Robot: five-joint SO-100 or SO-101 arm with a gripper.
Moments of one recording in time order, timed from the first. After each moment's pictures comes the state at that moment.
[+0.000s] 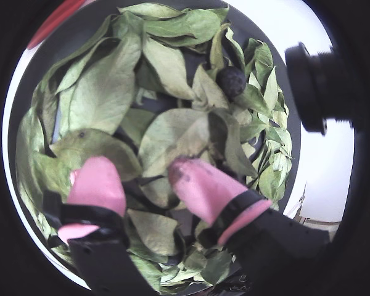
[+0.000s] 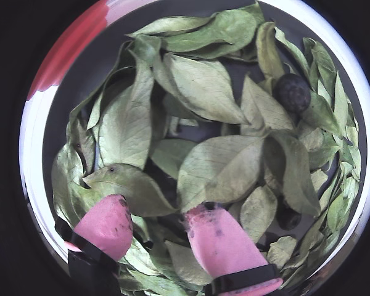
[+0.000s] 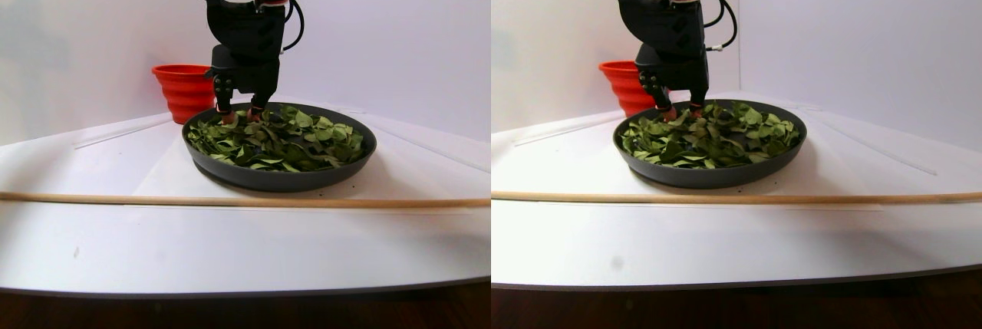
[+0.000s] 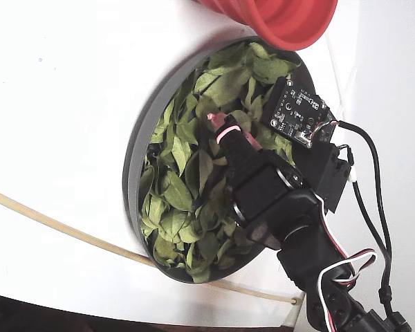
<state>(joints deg) 3.5 80.9 119.1 -20.5 -97.6</state>
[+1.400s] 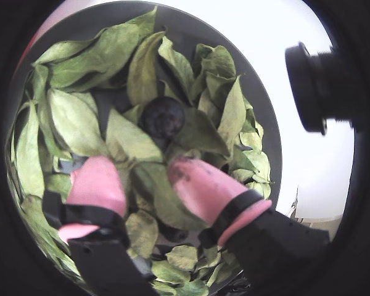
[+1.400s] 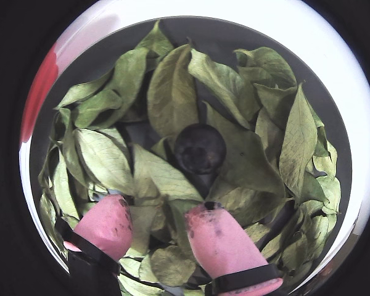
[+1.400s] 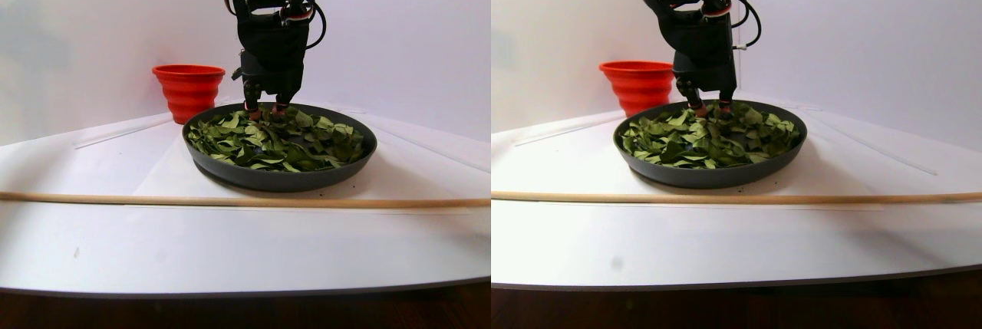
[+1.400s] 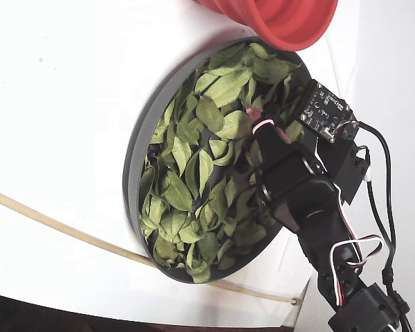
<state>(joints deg) 9.6 72.9 107.4 -22.1 -99.2</state>
